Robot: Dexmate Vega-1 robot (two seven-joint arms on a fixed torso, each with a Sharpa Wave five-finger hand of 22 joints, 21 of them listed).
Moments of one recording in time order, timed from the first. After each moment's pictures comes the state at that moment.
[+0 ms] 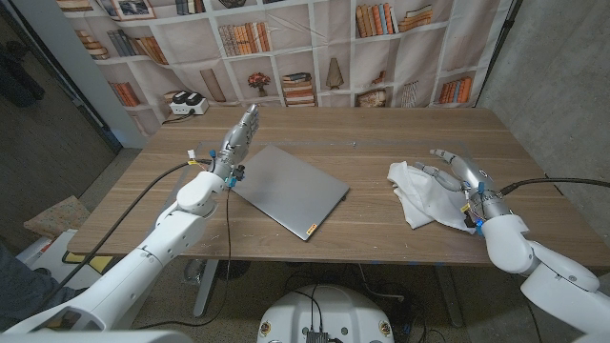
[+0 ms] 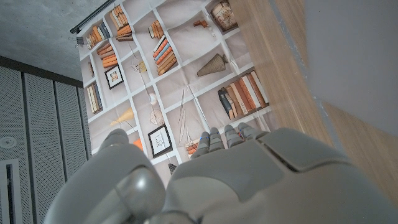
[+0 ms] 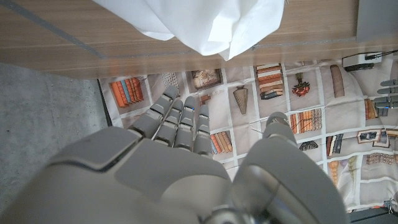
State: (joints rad) left arm 0.97 0.61 0.34 -1.57 -0.59 -0.30 0.03; left_hand 0.39 -0.02 0.09 0.07 0.32 -0.07 0.04 0.22 0.18 -0.06 -0.01 0.23 0.18 -0.10 0.00 0.20 0.18 -0.15 -0.04 0.21 0.18; right arm -1.57 -0.89 -0.04 -2.10 -0.32 -0.25 -0.42; right_hand 0.43 0.03 0.22 -0.14 0.20 0.29 0.02 0.21 0.19 0.31 0.05 0.25 0.18 0.21 -0.03 0.18 0.17 0.30 -0.04 0.25 0.18
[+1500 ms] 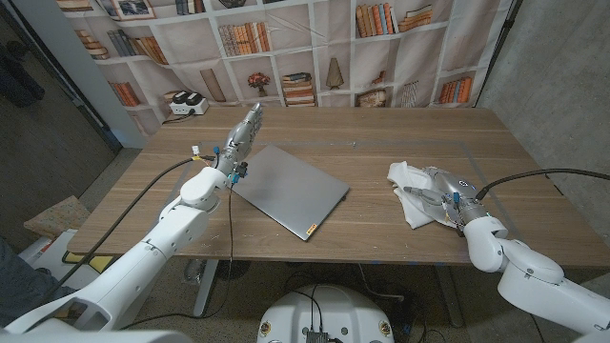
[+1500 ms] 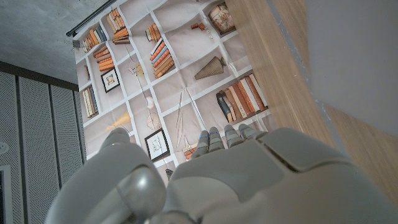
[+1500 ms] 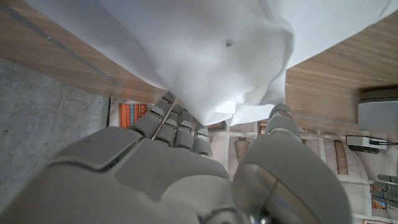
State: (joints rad) left arm 0.92 0.60 0.36 -1.53 -0.58 -0.28 0.01; left_hand 0.40 0.00 0.08 0.07 0.31 -0.06 0.03 0.22 0.18 -0.05 -0.02 0.22 0.18 -0.10 0.00 0.19 0.18 -0.16 -0.03 0.20 0.18; right arm -1.39 -1.01 -0.33 -2.13 -0.40 -0.60 -0.32; right_hand 0.50 0.00 0.22 -0.15 0.20 0.19 0.03 0.18 0.19 0.23 0.06 0.21 0.18 0.16 0.01 0.18 0.17 0.25 -0.04 0.21 0.18
